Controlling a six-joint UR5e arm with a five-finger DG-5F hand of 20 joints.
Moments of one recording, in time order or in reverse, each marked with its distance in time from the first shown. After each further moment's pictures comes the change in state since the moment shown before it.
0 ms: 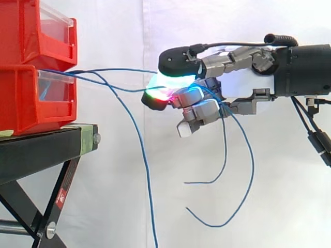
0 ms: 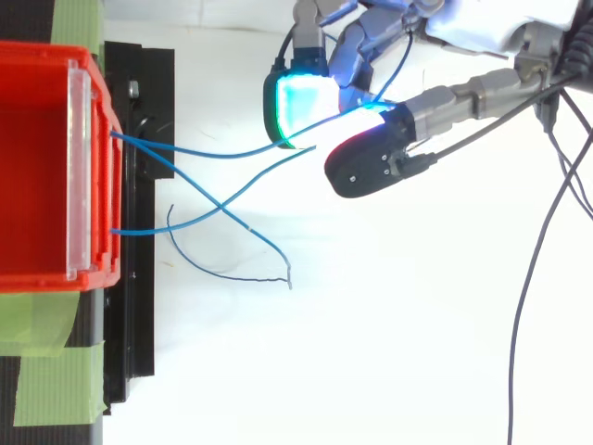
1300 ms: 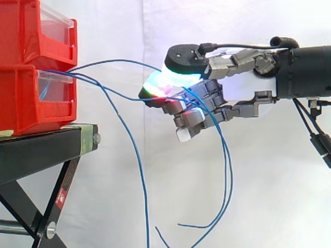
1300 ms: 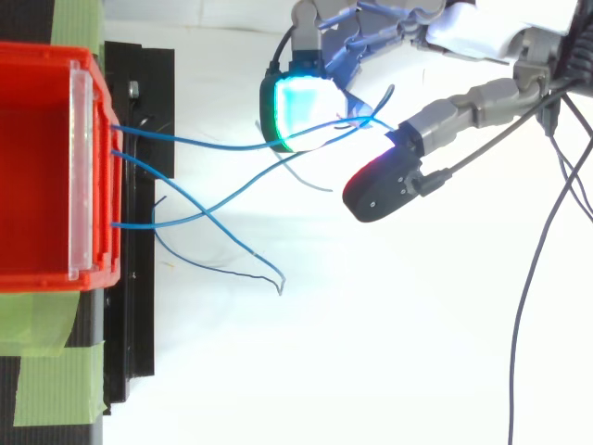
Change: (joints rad) arm 0.002 0.000 0.000 -0.022 0.000 0.018
